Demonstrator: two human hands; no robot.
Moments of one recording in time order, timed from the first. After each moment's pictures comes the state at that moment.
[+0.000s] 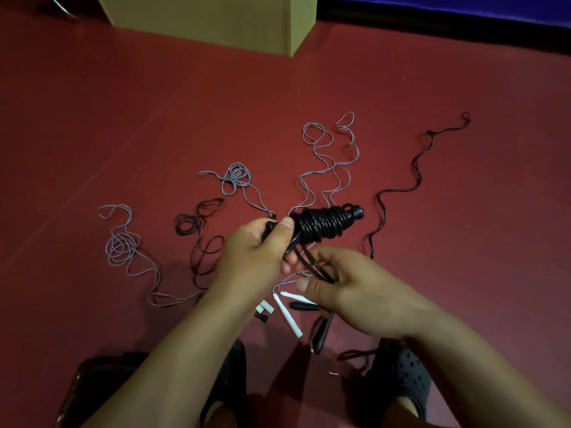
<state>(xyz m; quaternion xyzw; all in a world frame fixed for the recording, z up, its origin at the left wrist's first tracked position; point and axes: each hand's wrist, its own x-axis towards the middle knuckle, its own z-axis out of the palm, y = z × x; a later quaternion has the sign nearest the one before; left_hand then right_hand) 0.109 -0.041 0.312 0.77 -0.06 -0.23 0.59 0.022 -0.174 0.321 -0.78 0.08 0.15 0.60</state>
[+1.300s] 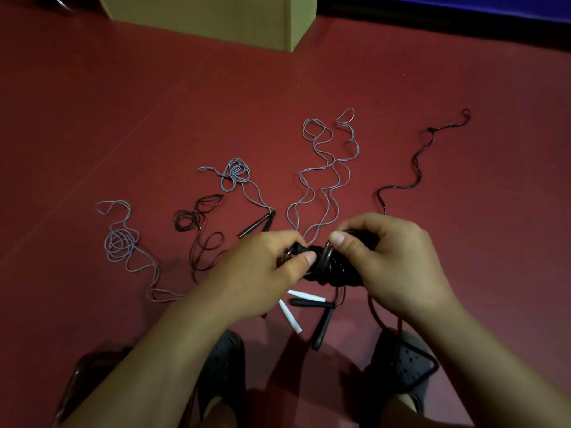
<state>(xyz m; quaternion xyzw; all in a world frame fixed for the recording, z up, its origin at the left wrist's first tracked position) 0.116 -0.021 0.309 0.83 -0.32 -0.27 0.37 0.018 -0.187 0.329 -0.86 0.23 -0.11 0.44</state>
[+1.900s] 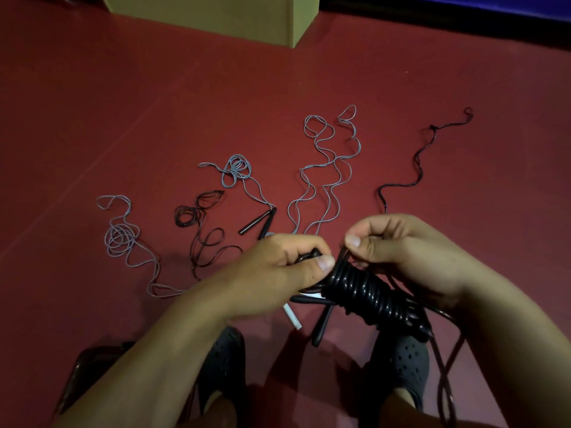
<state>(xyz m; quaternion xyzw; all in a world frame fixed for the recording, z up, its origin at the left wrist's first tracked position) 0.107 -0.021 0.328 0.67 -0.33 -0.43 0.51 0.020 -0.210 0.334 -0.65 0.18 0.11 0.73</state>
